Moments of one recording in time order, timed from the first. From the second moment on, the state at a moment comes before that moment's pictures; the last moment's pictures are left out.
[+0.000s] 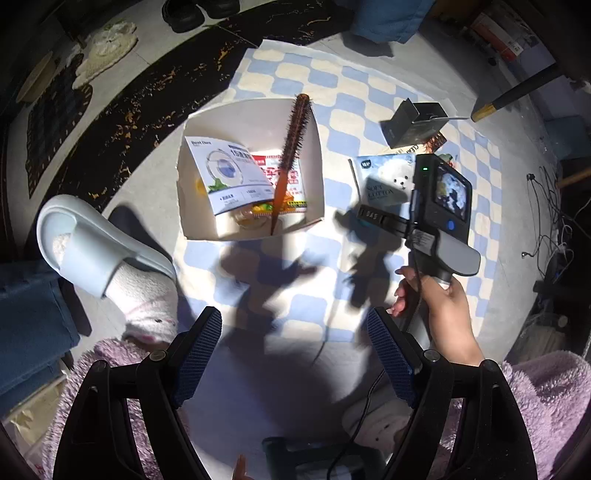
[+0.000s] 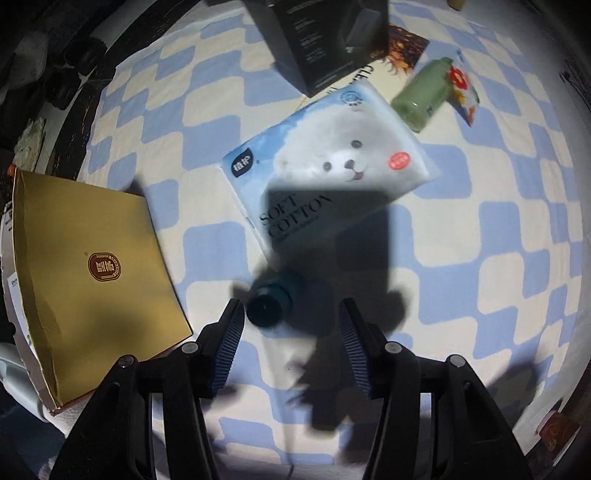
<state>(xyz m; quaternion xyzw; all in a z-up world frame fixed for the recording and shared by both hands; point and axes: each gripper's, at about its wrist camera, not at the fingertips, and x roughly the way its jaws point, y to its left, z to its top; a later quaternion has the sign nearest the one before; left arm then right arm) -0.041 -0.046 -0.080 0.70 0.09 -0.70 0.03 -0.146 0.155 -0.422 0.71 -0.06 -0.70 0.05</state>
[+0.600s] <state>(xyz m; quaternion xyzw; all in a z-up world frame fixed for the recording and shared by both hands) -0.031 -0.055 -0.106 0.75 0.13 -0.64 0.01 -0.142 0.190 -0.406 0.68 -0.14 -0.71 0.07</state>
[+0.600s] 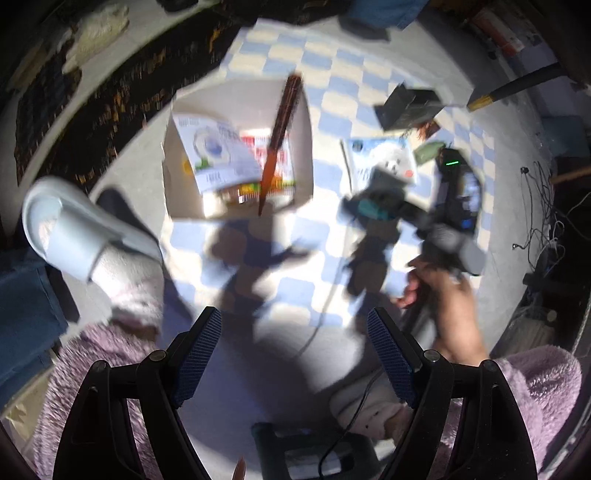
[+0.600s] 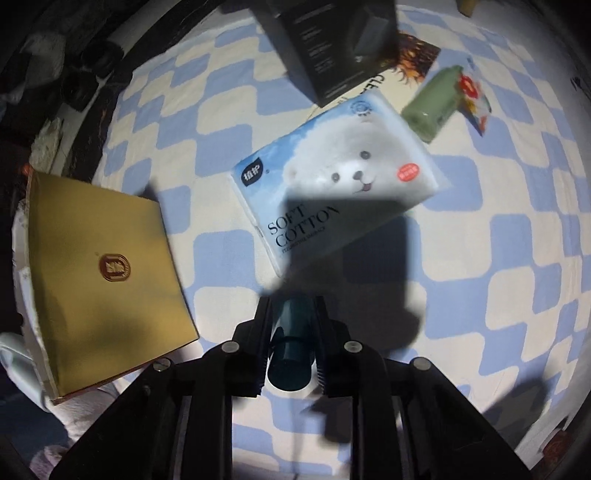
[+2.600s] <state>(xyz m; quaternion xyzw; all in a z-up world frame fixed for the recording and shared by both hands) 0.008 -0.177 -0.091 0.61 0.31 -0.73 -0.06 -0.035 0.068 -0.398 0.73 -0.10 -0.64 0.23</state>
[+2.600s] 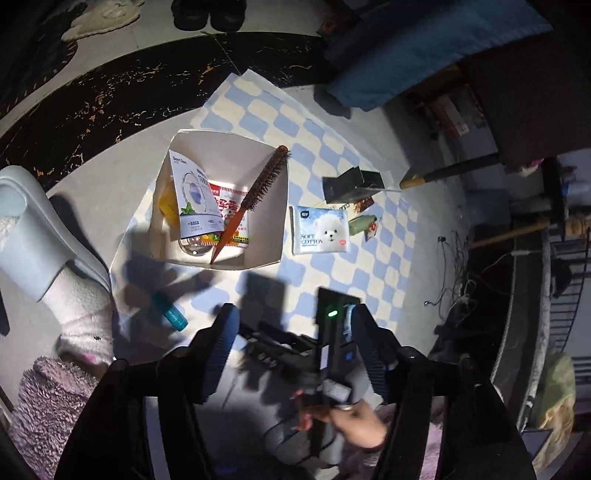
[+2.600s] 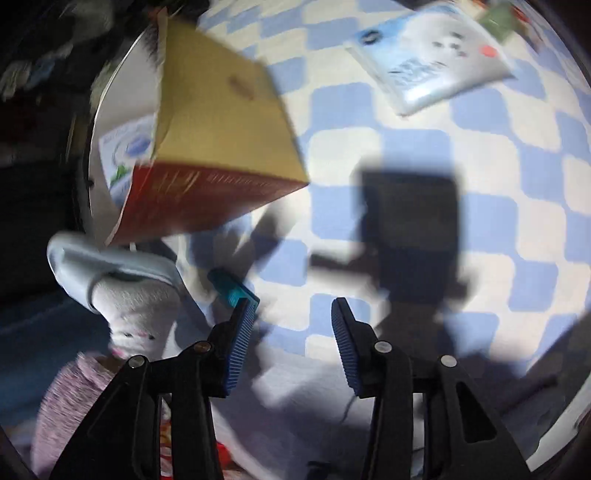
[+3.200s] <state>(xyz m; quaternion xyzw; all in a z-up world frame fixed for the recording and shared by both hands) 0.031 -0.244 -0.104 0.56 0.43 -0.71 -0.02 0.043 -0.062 -0.475 0.64 0.16 -0.68 0.33</state>
